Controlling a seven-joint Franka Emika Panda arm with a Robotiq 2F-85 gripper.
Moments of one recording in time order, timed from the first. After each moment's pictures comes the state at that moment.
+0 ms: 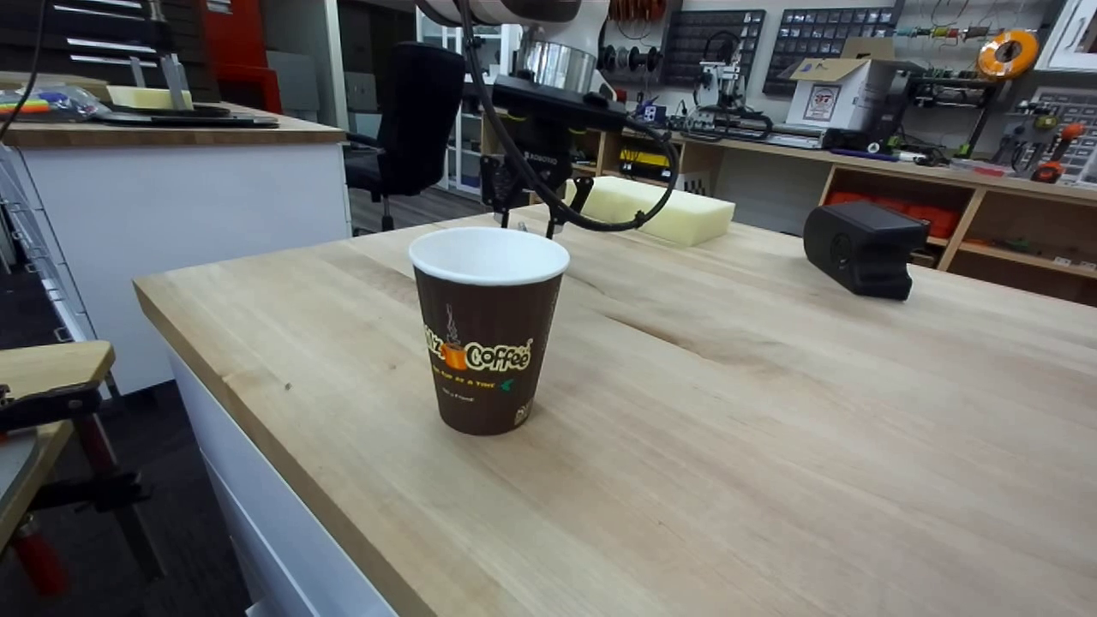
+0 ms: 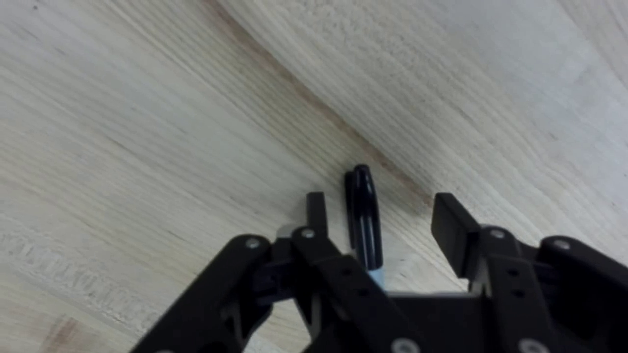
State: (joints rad) arm 0.10 0.51 0.17 -1.72 -0.08 2.12 -0.82
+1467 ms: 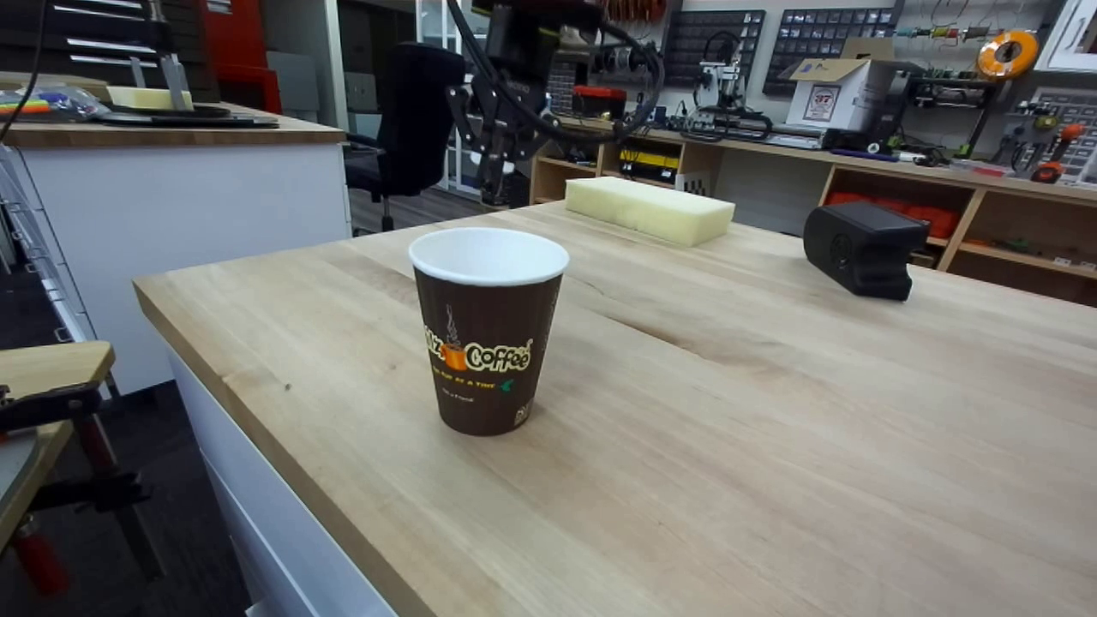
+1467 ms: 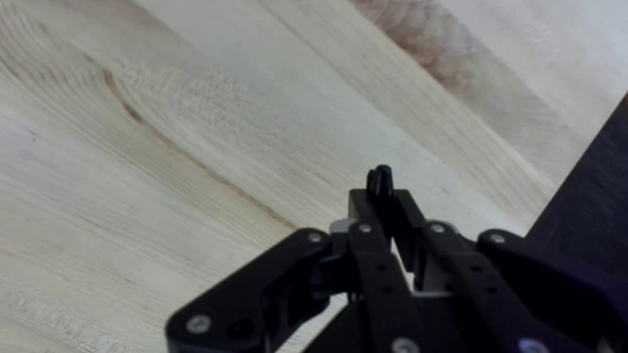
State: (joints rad) arm 0.11 0.35 0.17 -1.72 -0.10 1.80 -0.72
